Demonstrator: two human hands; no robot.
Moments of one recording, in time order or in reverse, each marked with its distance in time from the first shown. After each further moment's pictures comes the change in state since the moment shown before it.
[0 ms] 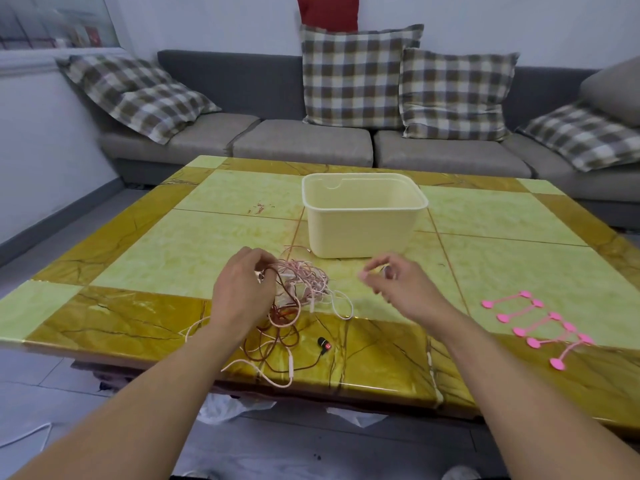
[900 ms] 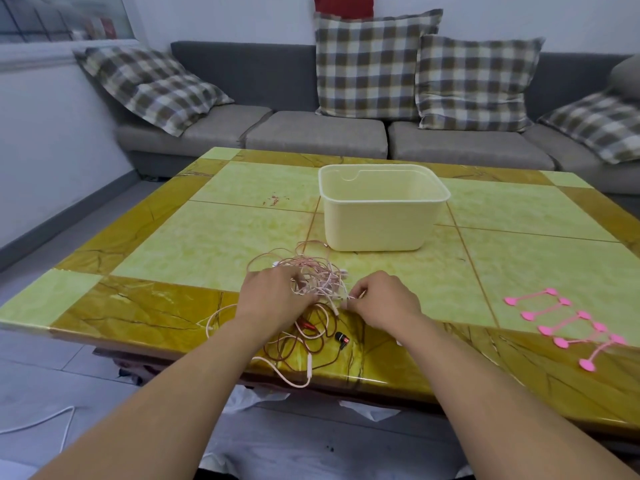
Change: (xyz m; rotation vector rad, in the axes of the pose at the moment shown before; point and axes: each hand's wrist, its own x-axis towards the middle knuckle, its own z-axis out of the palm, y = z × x) left_hand -0.008 0.013 -0.001 0.403 -0.392 -0.076; right_hand 0.020 0.004 0.069 -0.589 -0.033 0.160
